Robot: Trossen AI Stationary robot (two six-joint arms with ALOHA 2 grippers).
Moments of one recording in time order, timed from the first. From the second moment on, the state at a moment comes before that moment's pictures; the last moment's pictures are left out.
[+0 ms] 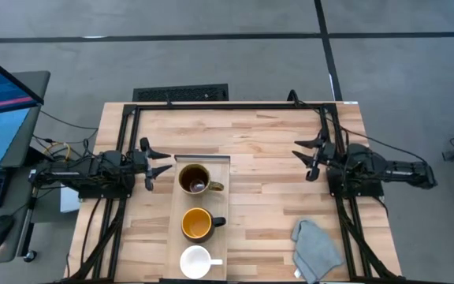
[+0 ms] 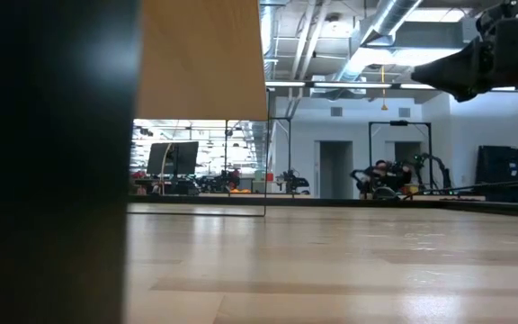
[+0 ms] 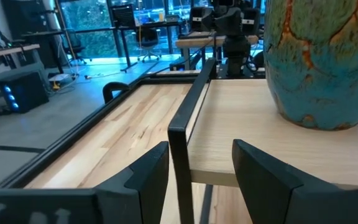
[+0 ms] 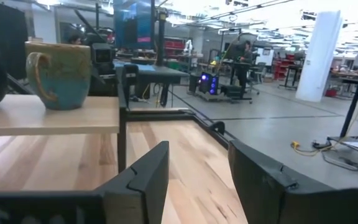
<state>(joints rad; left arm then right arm) 0.01 0.03 0.06 -0.11 -0.20 0.05 -0.07 0.04 0.08 0.02 0.21 -0.16</state>
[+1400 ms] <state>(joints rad) 0.01 0.00 0.06 -0.11 -0.21 0.14 -0.24 0.00 0.01 0.01 0.08 -0.14</state>
